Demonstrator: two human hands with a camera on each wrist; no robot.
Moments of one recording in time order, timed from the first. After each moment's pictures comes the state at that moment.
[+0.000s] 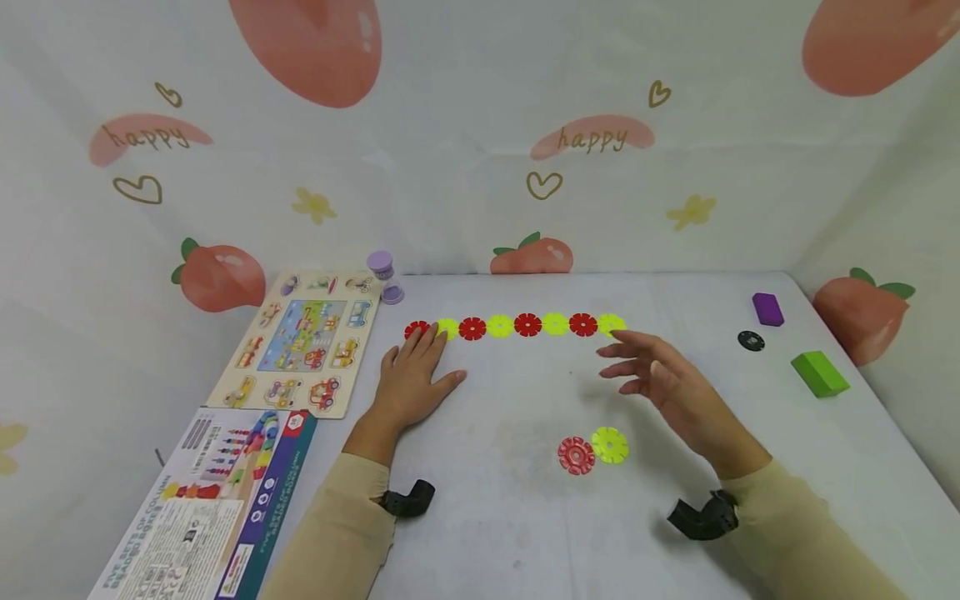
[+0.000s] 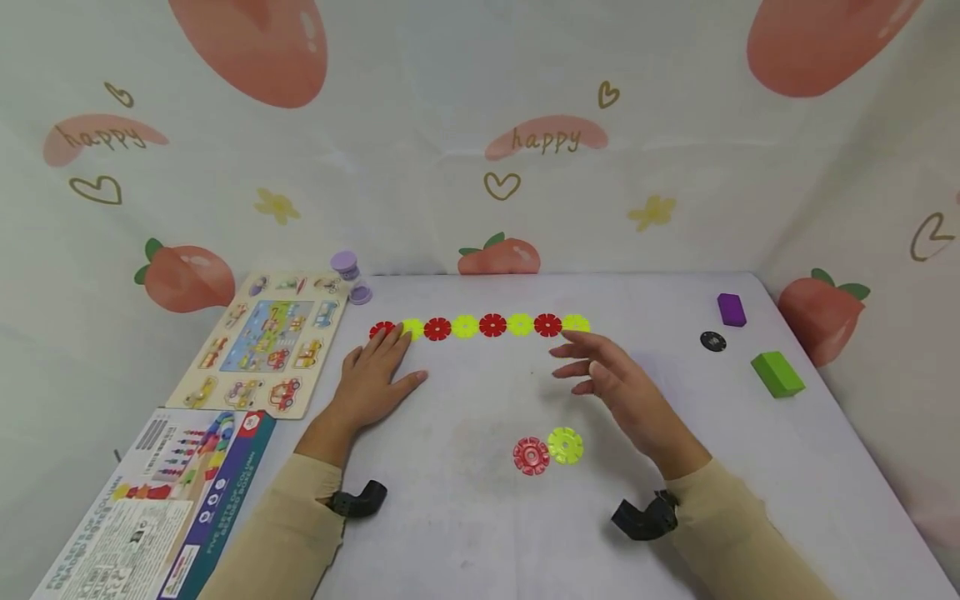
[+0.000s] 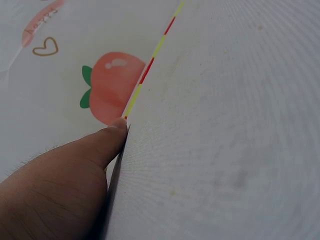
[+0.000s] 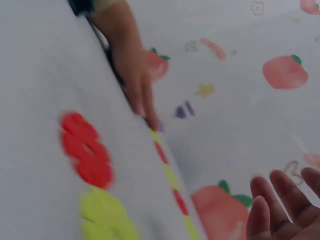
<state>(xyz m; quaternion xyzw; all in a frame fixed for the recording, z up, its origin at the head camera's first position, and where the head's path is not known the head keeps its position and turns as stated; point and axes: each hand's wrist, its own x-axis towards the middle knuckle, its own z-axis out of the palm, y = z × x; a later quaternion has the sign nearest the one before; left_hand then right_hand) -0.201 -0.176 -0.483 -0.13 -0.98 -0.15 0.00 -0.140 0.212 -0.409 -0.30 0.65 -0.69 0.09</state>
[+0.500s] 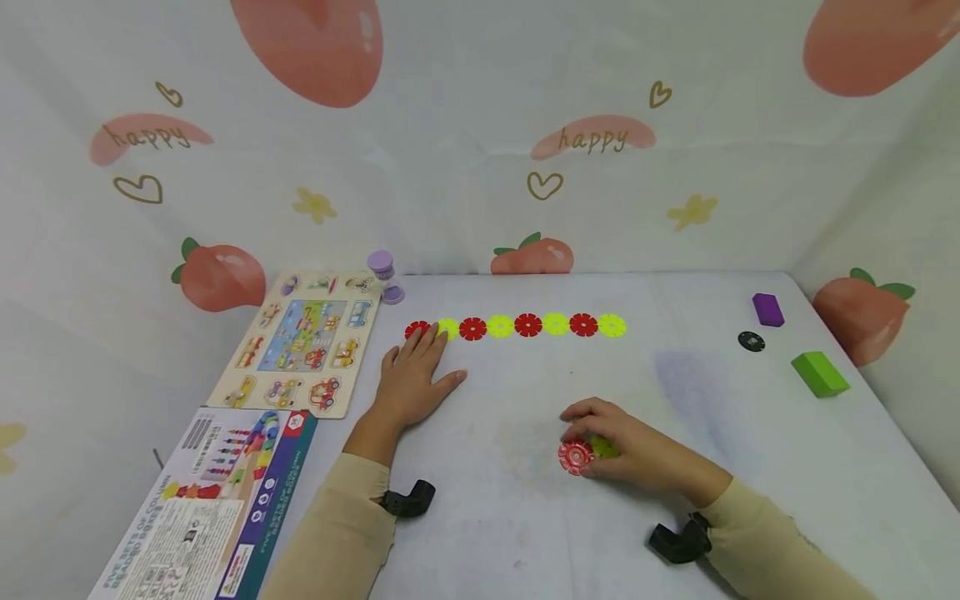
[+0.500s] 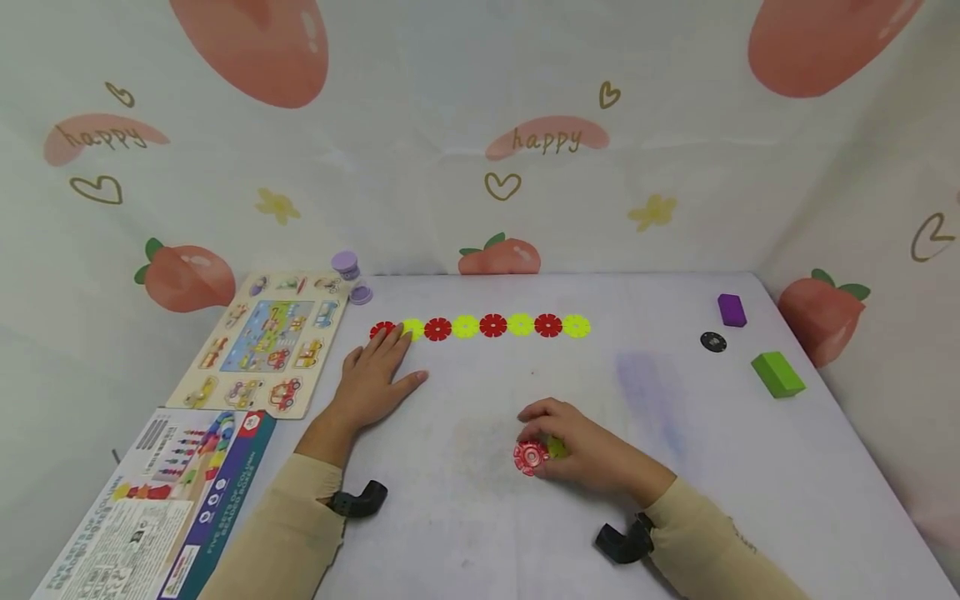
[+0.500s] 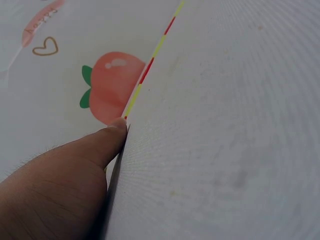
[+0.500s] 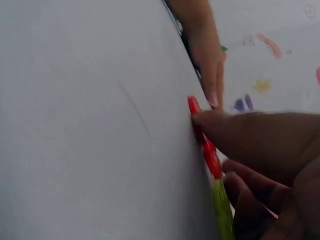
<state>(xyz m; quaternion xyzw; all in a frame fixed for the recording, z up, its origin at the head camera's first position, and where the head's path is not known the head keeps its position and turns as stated) -0.200 -0.174 -0.480 -0.13 -0.98 -0.15 0.00 -0.121 0.184 -0.459 -0.33 0.85 -0.39 0.16</state>
